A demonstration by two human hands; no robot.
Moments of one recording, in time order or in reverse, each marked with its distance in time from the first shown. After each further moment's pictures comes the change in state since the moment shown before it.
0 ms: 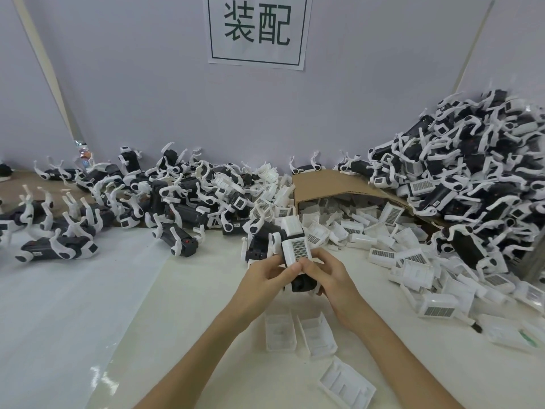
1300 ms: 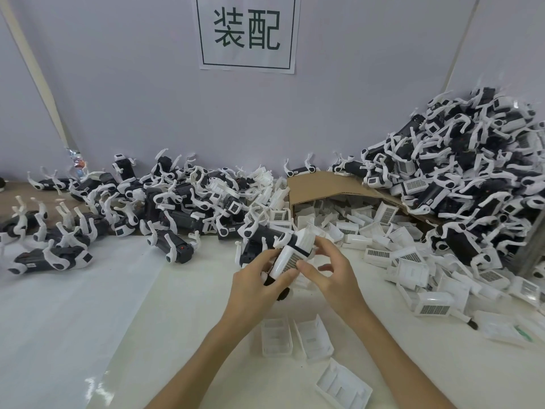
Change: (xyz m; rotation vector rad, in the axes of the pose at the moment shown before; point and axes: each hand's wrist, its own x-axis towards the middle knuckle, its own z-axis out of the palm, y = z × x) left_hand -0.001 -0.005 0.006 0.124 0.164 0.115; right_hand 0.003 0.000 -0.008 -0.294 0.193 -0.254
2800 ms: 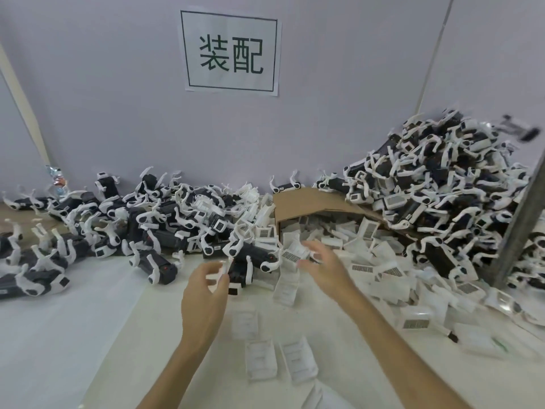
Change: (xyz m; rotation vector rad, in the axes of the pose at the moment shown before) left_hand 0.010 -0.013 -0.032 0.190 0.440 -0.123; right_hand 0.049 -0.003 -0.025 -0.254 -0.032 0.214
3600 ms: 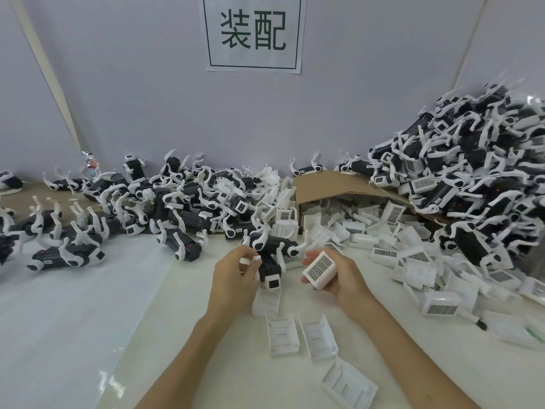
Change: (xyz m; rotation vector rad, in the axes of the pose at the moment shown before) left_hand 0.004 -0.008 0.002 0.114 -0.126 0.111; right_hand -0.031 0.010 0.027 0.735 -0.092 0.312
